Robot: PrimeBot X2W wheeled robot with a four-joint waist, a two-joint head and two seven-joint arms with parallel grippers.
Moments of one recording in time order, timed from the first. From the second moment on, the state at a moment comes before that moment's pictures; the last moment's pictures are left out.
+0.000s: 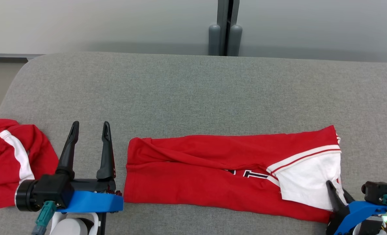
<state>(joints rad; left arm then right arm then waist) -0.11 0.25 -0.26 0.01 -0.32 0.12 -0.26 -0.12 -0.20 -0.02 0.52 0.33 0.13 -0.01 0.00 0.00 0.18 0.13</state>
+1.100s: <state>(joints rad) -0.08 0.20 -0.20 0.06 -0.24 0.06 -0.26 -0.14 -0.27 0.12 0.11 0.26 0.13 0.14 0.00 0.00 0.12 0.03</state>
